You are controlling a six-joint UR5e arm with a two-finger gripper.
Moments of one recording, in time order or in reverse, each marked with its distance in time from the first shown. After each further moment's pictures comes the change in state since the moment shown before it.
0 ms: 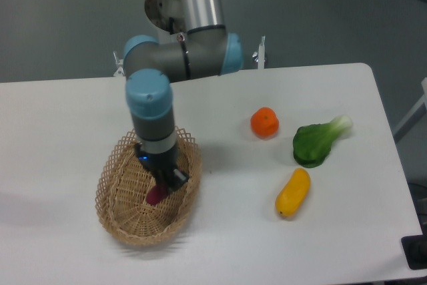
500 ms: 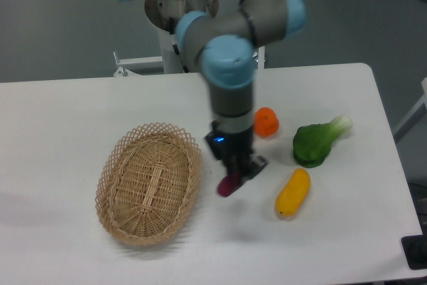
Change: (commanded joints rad) arm 0.293 0.046 0.173 -0.277 -0.015 0.402
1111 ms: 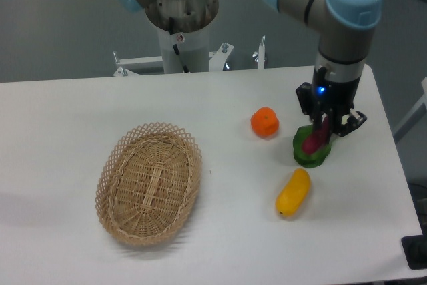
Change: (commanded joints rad) arm 0.123 0.000 0.069 -0.077 -0.040 0.145
